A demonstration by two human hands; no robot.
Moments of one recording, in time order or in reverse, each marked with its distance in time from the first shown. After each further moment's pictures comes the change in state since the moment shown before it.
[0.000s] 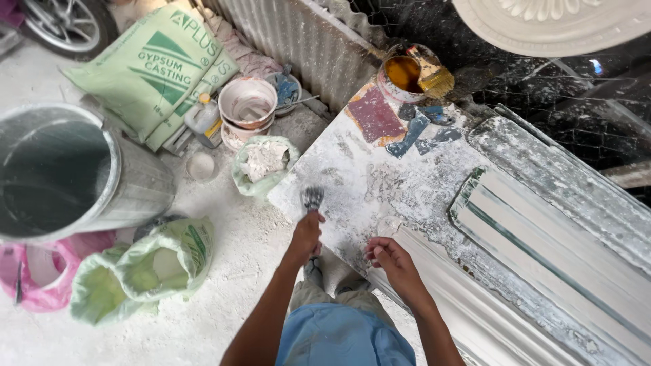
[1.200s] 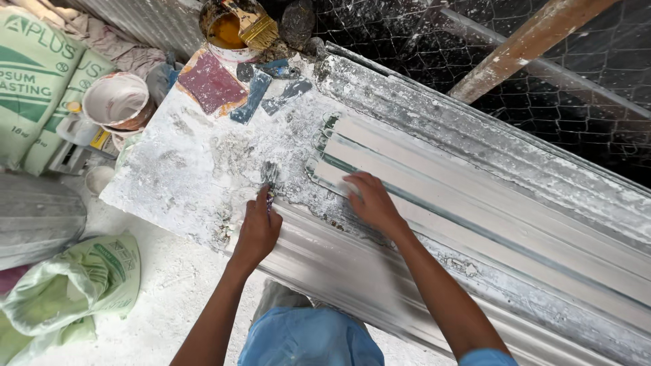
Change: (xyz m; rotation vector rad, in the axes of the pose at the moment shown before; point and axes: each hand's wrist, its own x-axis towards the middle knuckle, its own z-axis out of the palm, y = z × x) left_hand -0.088 0.005 0.265 0.945 0.113 0.591; right_hand -0.021 0.013 -0.323 -0.927 0.146 -0.455
